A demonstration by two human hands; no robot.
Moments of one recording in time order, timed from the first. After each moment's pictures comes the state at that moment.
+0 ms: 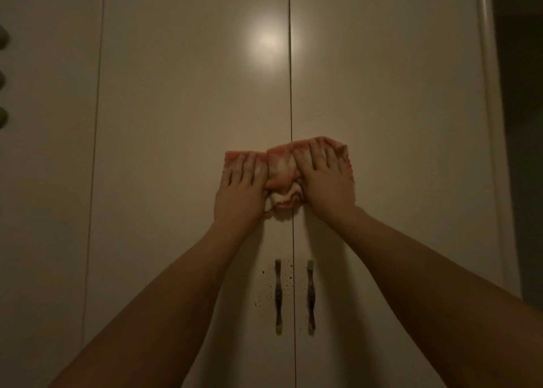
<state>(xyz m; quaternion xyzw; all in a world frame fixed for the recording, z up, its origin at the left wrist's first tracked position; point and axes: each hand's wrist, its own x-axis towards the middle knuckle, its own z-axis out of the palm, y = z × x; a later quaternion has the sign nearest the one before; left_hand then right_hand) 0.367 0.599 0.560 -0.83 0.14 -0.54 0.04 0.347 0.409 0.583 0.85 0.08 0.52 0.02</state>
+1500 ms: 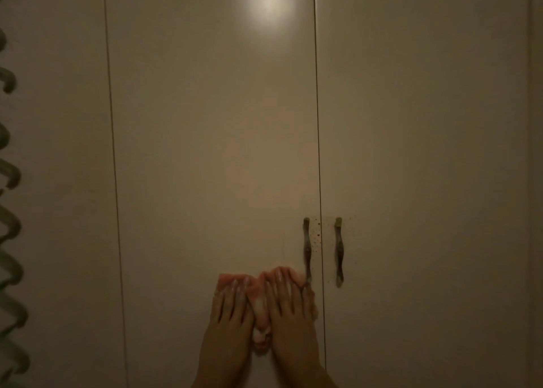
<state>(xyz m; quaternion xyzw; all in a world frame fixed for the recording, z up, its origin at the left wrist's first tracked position) 0.379 0.694 0.239 -0.83 0.22 -0.51 0.06 0.360 0.535 0.246 0.89 0.13 0.44 -0.03</state>
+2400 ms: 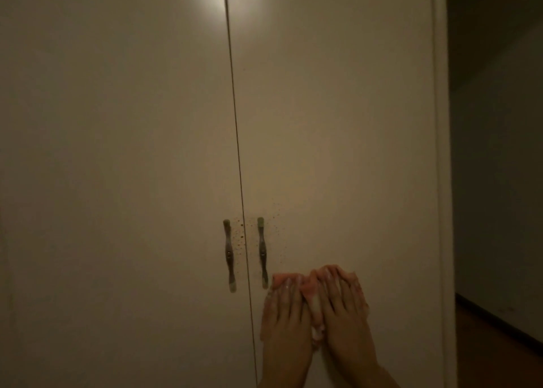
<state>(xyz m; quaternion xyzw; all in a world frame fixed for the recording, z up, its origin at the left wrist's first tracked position) 0.336 0.450 0.249 -0.89 0.26 -0.38 0.00 0.337 0.298 0.226 0.87 0.08 0.49 0.02</state>
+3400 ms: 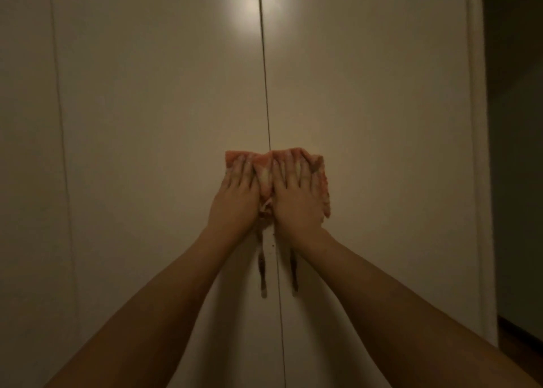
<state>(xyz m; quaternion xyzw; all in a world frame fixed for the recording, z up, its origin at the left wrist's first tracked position) 0.357 0.566 0.509 -0.85 0.21 -0.48 0.08 0.344 0.430 0.496 0.89 0.05 0.46 -0.02</state>
